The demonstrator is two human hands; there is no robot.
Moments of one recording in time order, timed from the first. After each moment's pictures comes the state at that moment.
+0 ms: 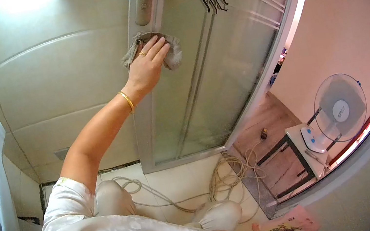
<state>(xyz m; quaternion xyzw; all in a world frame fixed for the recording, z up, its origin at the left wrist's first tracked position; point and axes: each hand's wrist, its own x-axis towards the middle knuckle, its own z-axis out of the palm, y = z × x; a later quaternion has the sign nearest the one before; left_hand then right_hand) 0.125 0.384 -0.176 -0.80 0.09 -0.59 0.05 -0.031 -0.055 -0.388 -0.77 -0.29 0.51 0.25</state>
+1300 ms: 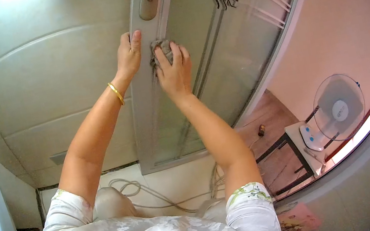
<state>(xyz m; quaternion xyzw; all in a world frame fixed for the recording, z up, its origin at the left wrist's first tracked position) 0.154 0.444 -0.174 -0.69 -0.03 -0.58 -0.42 0.211 0.305 -0.199 -0.63 -0.47 -0.56 0.26</state>
